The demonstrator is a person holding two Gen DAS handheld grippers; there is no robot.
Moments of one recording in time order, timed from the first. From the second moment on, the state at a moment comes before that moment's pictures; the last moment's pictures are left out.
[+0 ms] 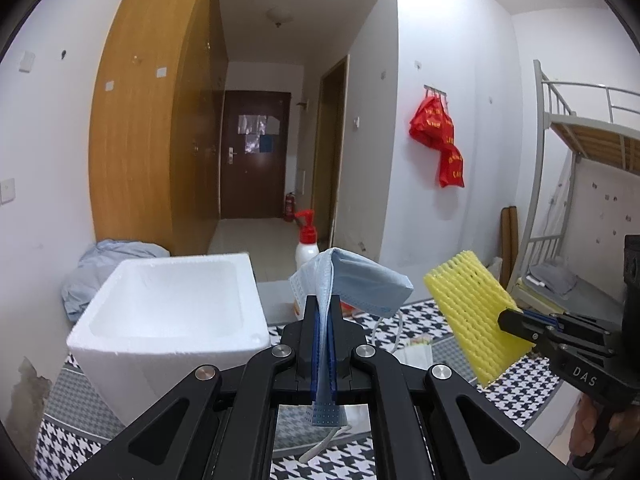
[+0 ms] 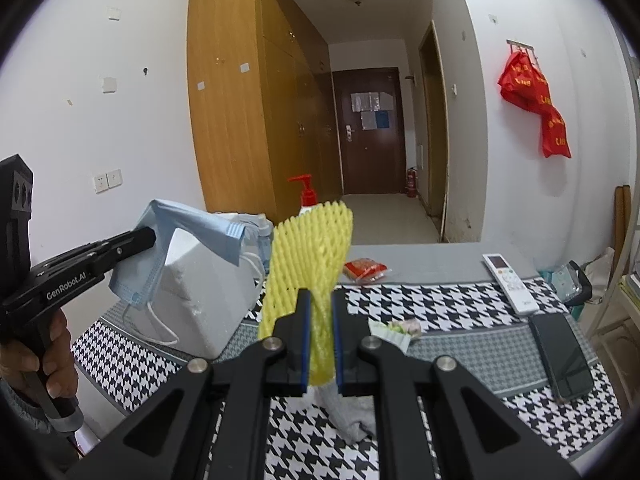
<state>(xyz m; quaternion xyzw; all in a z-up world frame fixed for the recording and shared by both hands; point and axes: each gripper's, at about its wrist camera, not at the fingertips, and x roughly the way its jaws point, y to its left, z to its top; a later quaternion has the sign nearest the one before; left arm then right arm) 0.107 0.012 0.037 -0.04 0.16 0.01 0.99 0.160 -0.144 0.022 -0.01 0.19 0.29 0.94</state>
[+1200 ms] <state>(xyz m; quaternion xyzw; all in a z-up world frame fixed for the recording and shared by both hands) 0.093 0.064 0.085 -0.03 0.13 0.13 0.98 0.170 -0.085 0.059 -0.03 0.15 0.37 0.92</state>
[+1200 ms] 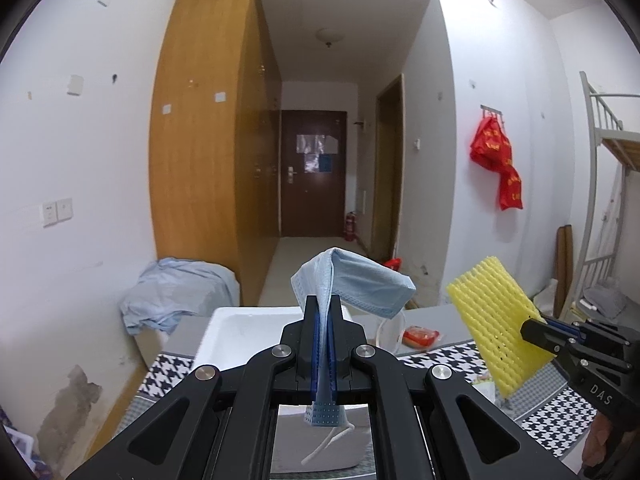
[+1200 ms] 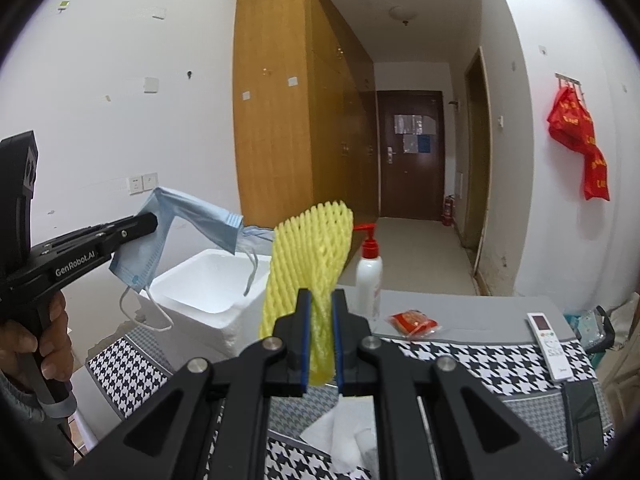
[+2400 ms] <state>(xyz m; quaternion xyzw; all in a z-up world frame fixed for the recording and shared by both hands) 0.126 0.120 0.079 -0.05 0.16 0.18 0.97 0.179 -0.022 0.068 -0.04 0.15 0.42 0.89</state>
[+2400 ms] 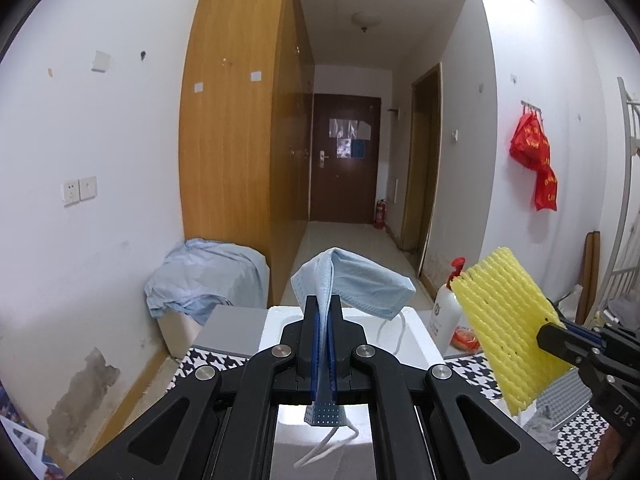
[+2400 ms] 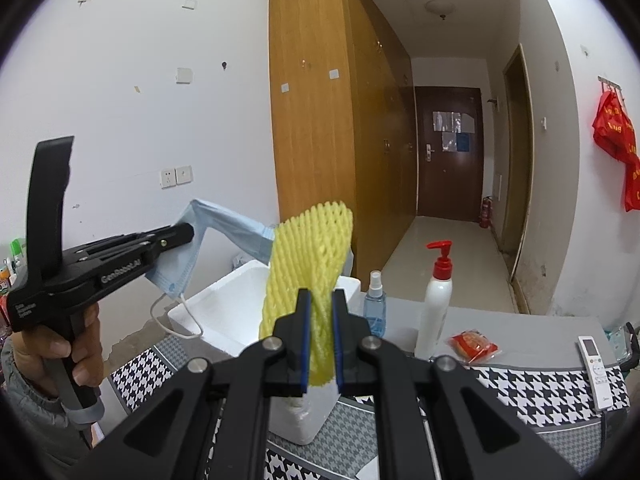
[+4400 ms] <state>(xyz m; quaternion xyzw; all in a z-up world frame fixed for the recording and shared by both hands) 0.092 0.162 0.052 -0.04 0.17 0.24 0.96 0.192 0.057 0.065 -0.09 0.19 0.44 0.87</state>
